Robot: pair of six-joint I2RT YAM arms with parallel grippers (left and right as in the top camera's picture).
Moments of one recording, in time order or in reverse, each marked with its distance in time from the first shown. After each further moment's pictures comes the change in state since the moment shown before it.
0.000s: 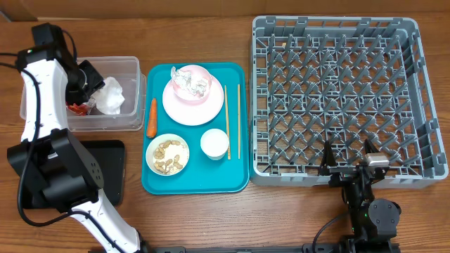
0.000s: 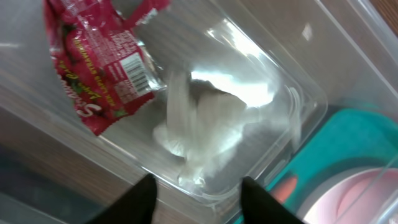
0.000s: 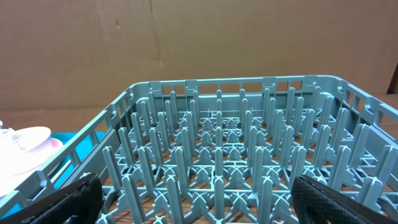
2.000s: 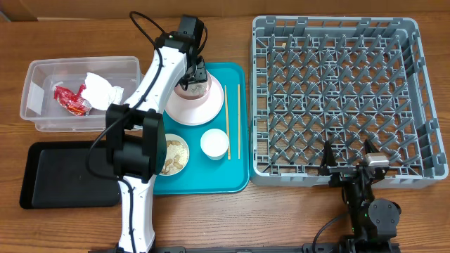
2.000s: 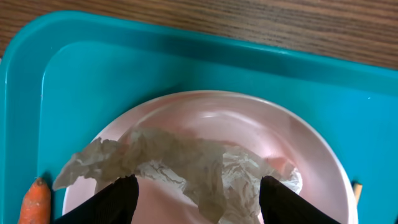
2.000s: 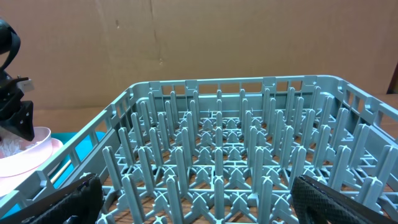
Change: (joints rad) left arm -0.599 0.245 0.158 0.100 -0.215 -0.050; right arm 0.000 0.000 0.000 0.000 0.000 0.000
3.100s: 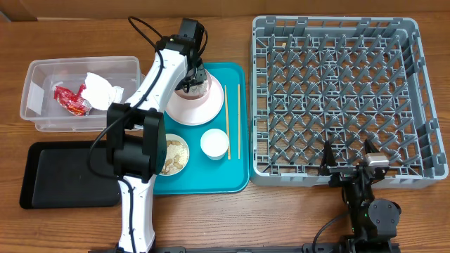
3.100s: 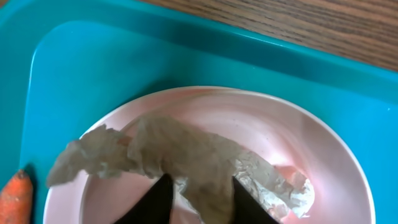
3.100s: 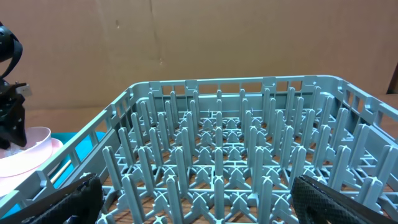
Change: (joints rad) left arm 0.000 0.003 -0.040 0.030 -0.003 -0.080; right arm 0.000 0.000 0.000 0.000 0.000 -0.001
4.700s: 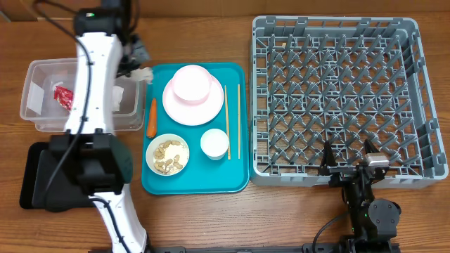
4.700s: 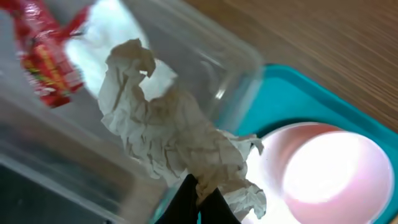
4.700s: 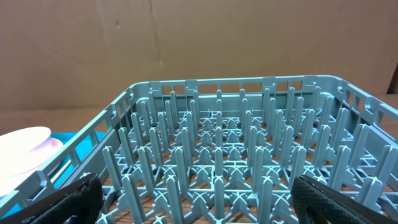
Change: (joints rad) left arm 0.286 -0.177 0.238 -0.409 -0.003 0.000; right arm 0.000 0.000 0.000 0.000 0.000 0.000
